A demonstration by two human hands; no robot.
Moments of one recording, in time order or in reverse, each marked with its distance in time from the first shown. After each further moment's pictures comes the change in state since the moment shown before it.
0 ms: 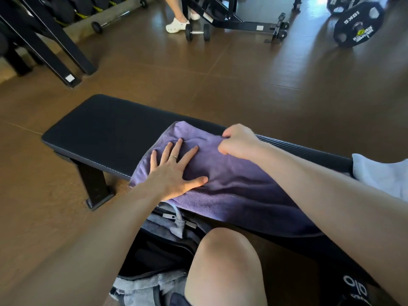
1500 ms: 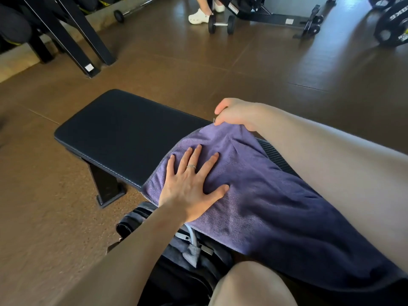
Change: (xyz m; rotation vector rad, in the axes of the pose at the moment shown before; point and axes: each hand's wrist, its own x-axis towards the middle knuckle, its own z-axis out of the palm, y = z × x) left_hand 0.009 0.000 0.012 0.040 0.180 -0.036; right_hand 0.121 -0.068 -0.007 -0.029 -0.213 -0.086
